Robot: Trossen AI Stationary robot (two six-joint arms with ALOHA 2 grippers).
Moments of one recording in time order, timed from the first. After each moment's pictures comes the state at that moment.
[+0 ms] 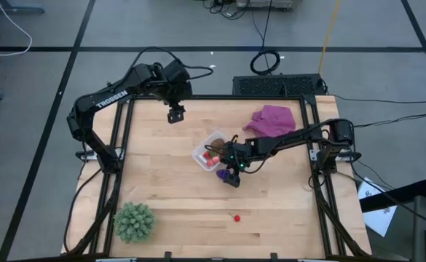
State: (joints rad) left arm 0.51 1.63 1.76 -1.26 0.02 0.39; right arm -0.01 1.79 1.04 -0.26 -0.26 0.38
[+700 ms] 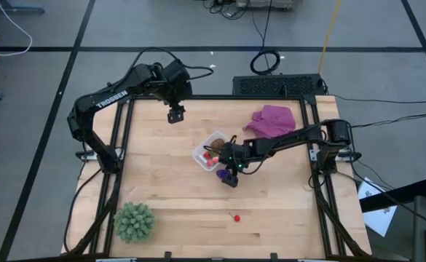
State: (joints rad) left arm 0.52 1.63 1.76 -1.26 0.02 0.39; right arm -0.01 1.82 1.04 -0.22 -0.25 0.43
